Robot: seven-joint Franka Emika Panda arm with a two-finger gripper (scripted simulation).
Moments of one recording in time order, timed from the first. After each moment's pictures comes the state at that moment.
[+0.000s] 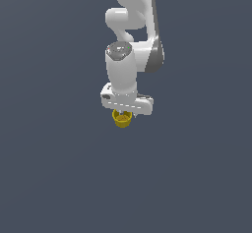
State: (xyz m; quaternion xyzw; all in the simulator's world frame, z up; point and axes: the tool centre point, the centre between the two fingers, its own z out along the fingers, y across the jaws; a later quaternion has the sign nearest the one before) arm -0.018 0.008 0.155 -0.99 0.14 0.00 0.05
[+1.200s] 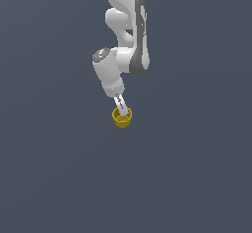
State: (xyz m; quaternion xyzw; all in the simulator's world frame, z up) arm -0.107 -0.022 0.095 -0.80 0.59 0.05 0.11
